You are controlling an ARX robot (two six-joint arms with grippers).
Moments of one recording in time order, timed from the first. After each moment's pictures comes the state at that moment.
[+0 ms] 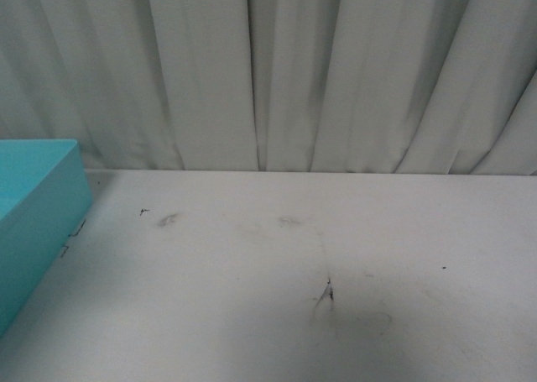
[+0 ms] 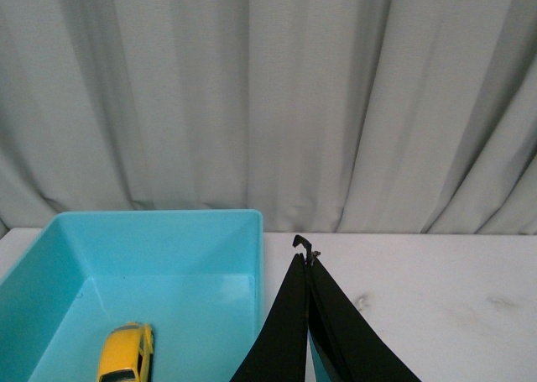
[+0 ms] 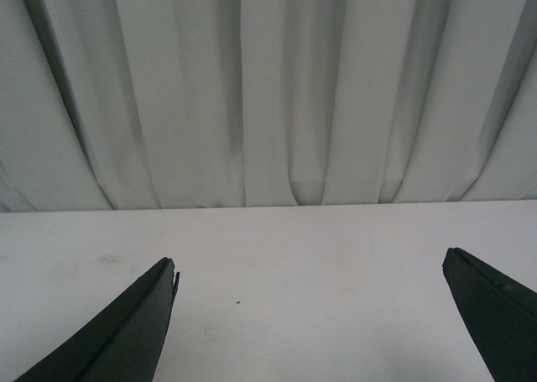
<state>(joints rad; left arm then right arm) 0.12 0.95 0.17 0.76 0.12 0.00 0.00 0.00 0.01 0.00 0.00 0.00</state>
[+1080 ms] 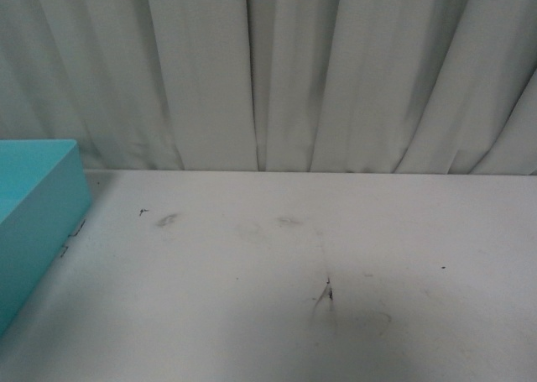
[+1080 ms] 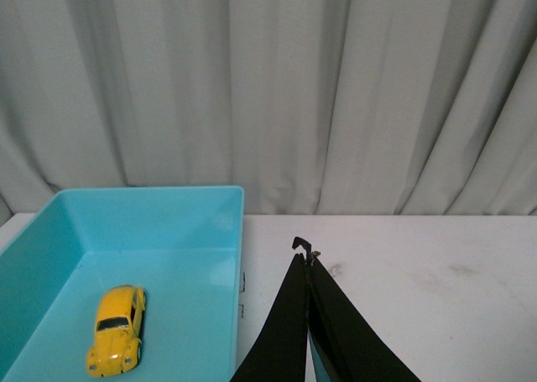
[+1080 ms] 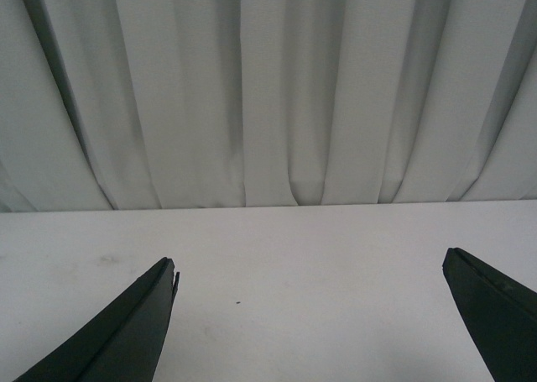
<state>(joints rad) 0.00 0.33 0.01 0.32 0.00 0.00 0.00 0.00 0.01 0.00 0.00 0.00</state>
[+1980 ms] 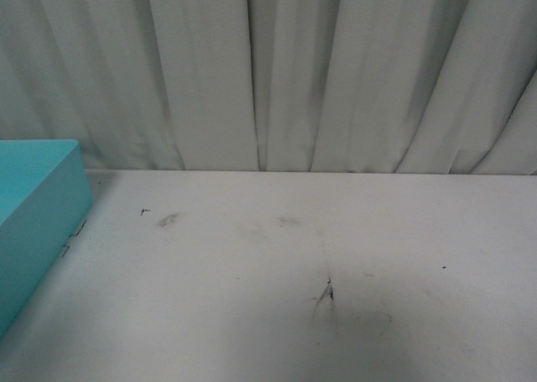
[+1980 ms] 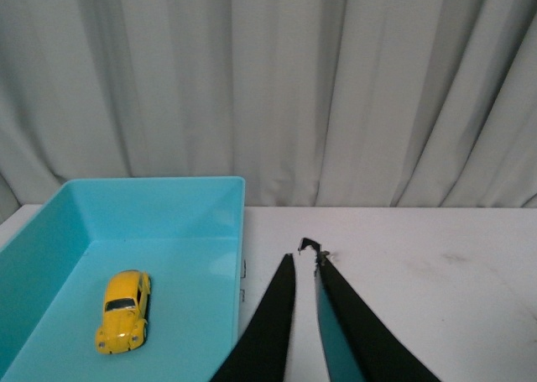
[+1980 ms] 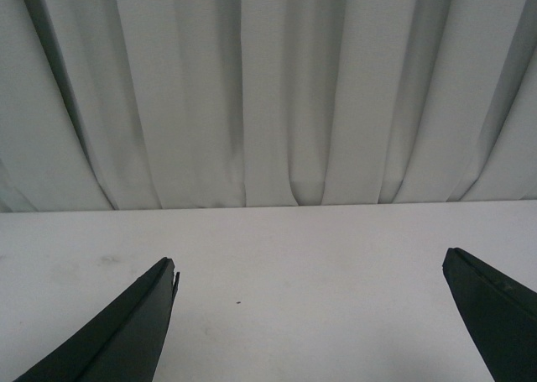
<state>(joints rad) 0.00 0.01 0.01 0.00 0.00 0.00 0.00 0.00 0.01 0.00 0.00 0.00</state>
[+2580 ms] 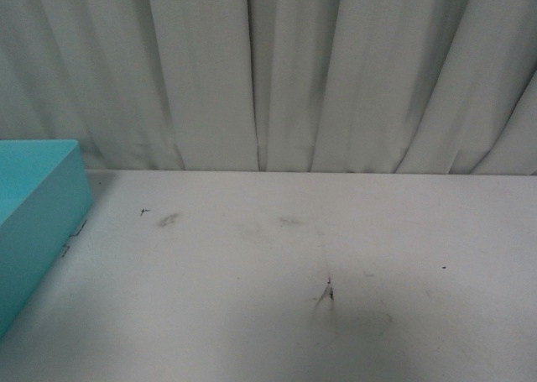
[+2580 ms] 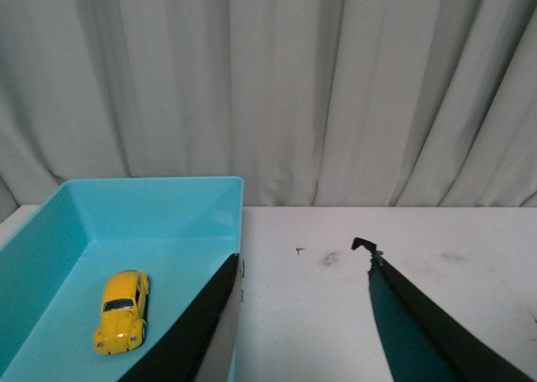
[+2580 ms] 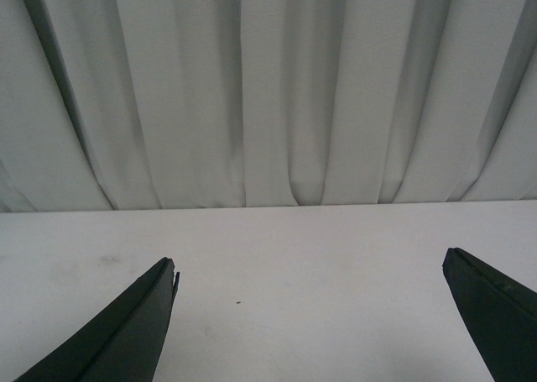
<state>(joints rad) 0.00 0.01 0.01 0.00 0.00 0.00 0.00 0.00 0.01 0.00 0.00 0.00</state>
